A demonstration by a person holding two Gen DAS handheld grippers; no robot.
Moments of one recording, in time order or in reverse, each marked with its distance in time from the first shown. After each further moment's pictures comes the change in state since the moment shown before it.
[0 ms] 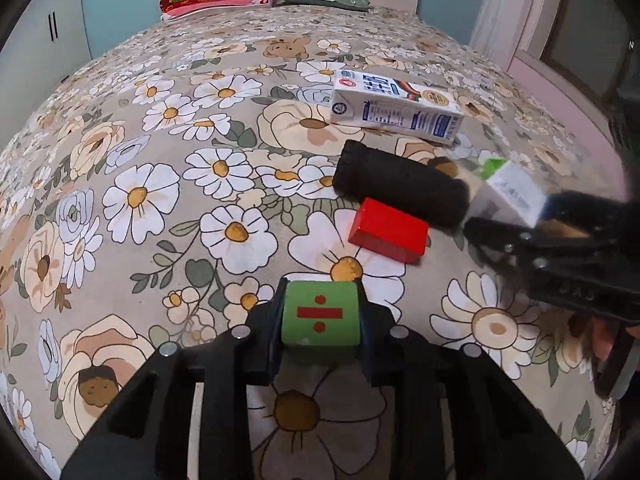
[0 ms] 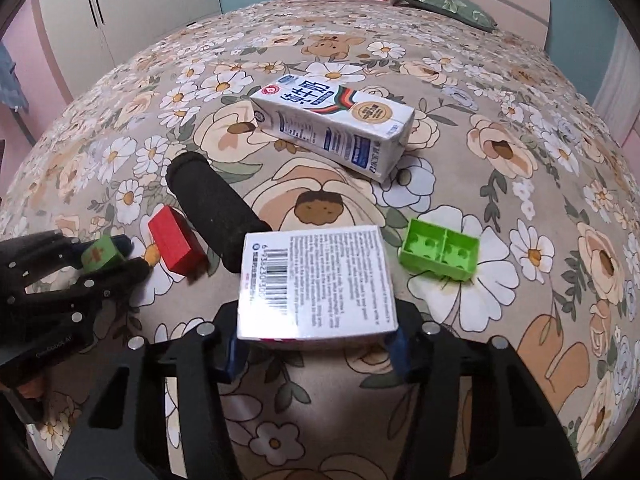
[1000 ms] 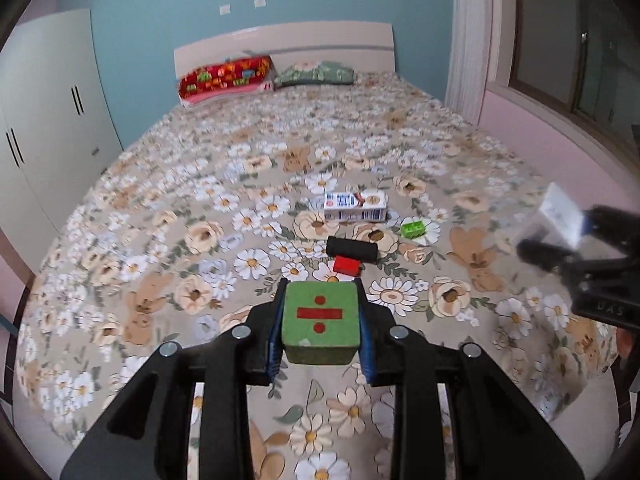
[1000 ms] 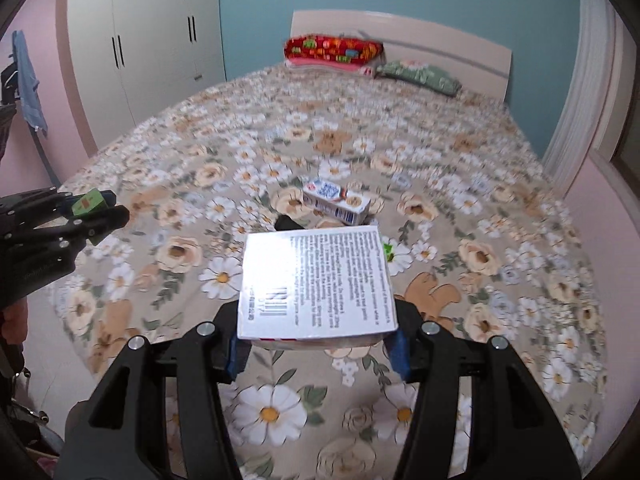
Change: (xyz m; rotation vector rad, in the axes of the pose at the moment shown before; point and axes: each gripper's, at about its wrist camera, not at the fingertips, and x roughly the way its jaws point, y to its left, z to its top) left arm -0.274 -0.036 -0.021 0.124 -0.221 0.092; right arm -0.291 0.065 -0.057 -0.021 -0.229 -0.084
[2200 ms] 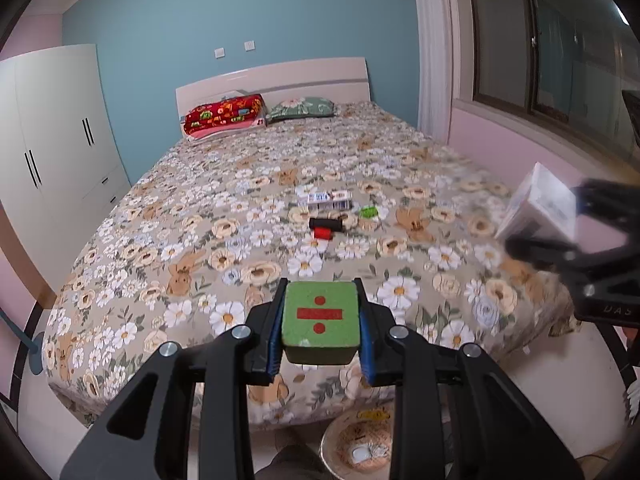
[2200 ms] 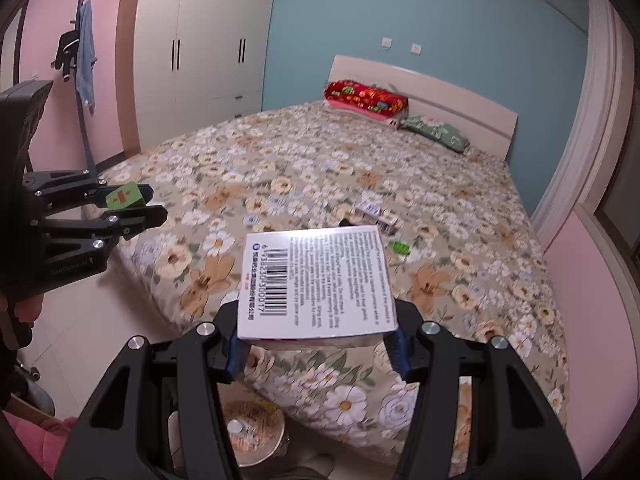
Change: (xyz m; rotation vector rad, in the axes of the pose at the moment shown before) left arm -0.204 -0.020 -0.124 0.068 -0.109 -0.022; right arm -0.208 0.130 -0.104 -0.141 -0.099 0.007
